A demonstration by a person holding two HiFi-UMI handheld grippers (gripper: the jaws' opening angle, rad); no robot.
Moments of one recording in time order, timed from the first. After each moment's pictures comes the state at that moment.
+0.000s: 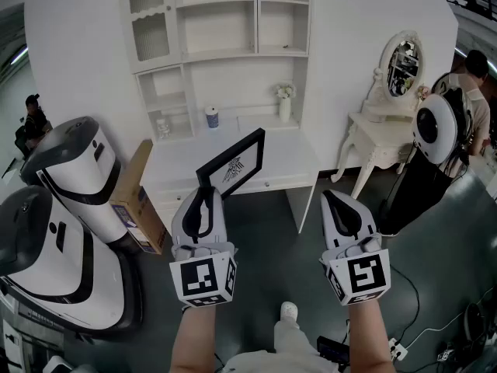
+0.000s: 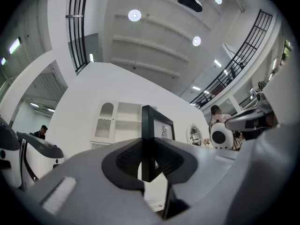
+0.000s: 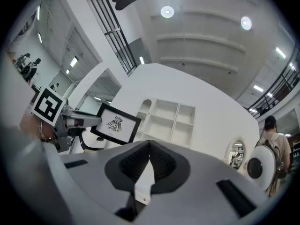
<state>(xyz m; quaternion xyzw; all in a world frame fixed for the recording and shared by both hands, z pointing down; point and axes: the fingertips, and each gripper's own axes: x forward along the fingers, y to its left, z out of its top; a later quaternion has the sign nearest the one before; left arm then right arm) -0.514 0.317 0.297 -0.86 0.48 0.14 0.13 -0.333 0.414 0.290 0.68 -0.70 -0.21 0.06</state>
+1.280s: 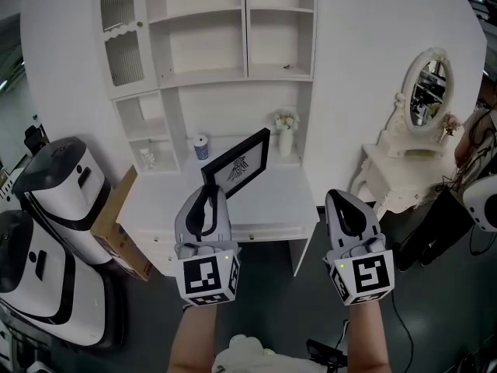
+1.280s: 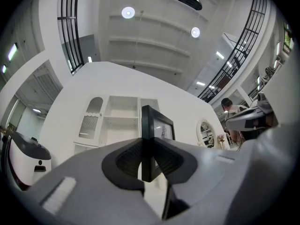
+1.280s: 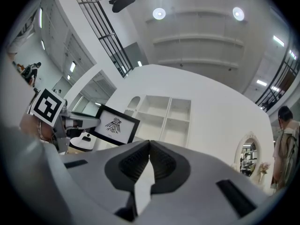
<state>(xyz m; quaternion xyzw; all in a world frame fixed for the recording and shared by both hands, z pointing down) -0.294 0.125 0.264 -0.84 0.51 0.14 0.15 -0.104 0.207 0.259 0.66 -0.72 -0.23 0.03</state>
